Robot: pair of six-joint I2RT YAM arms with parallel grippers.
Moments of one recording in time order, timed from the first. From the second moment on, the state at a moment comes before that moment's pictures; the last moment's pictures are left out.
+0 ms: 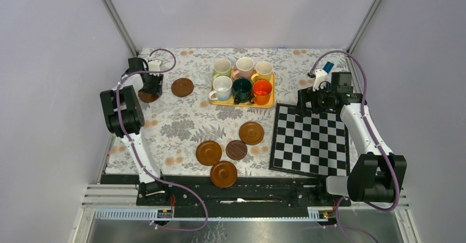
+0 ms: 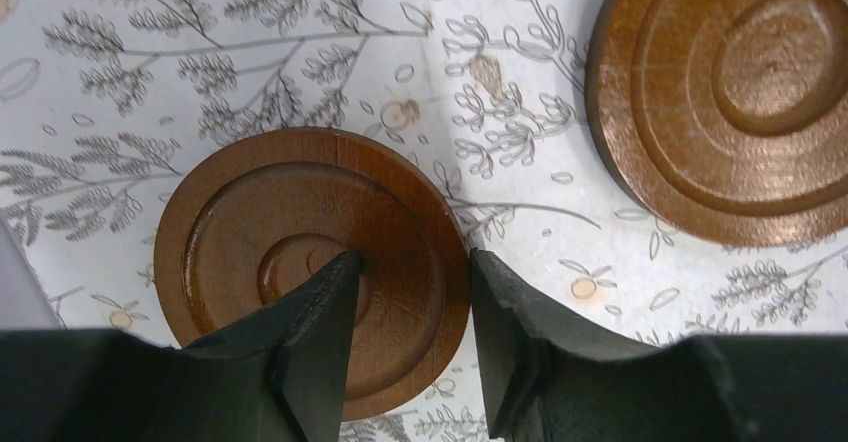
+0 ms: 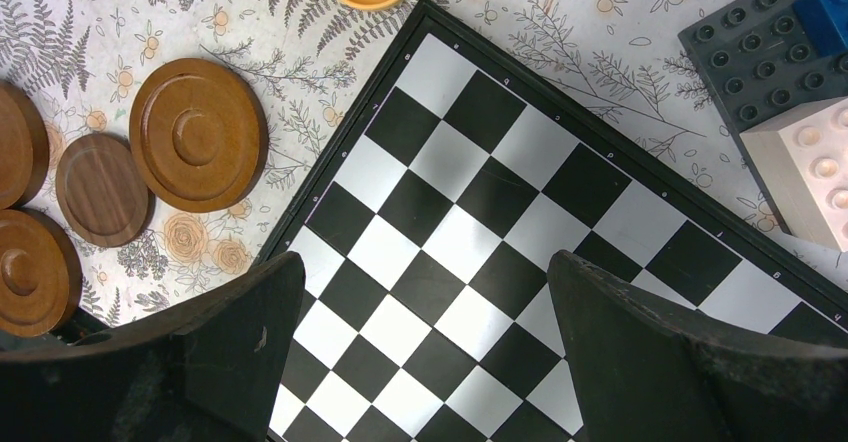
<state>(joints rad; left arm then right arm) 0.26 2.11 1.51 -0.40 0.25 0.44 -0.03 1.30 1.01 -0.64 -0.48 -0.25</state>
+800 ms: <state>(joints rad) 0.22 2.20 1.66 -0.43 0.30 0.41 -0.03 1.31 1.01 -0.64 -0.48 -0.25</state>
